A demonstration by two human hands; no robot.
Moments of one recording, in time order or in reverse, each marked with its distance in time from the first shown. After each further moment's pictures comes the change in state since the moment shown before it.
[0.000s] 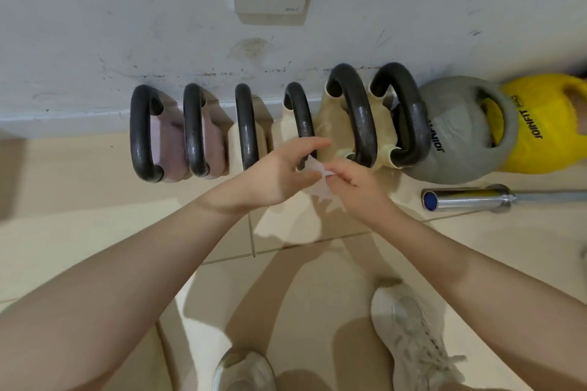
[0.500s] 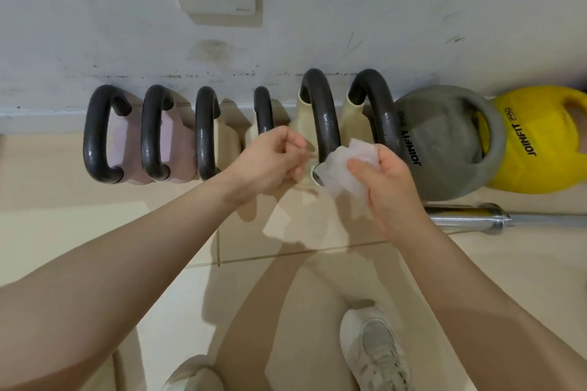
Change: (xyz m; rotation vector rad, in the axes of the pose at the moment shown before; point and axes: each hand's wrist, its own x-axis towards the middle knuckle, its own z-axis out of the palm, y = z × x) left_hand 0.055 0.020 0.039 -0.324 0.252 -0.220; right_hand -0.003 0.027 -0.075 0.572 0.211 0.253
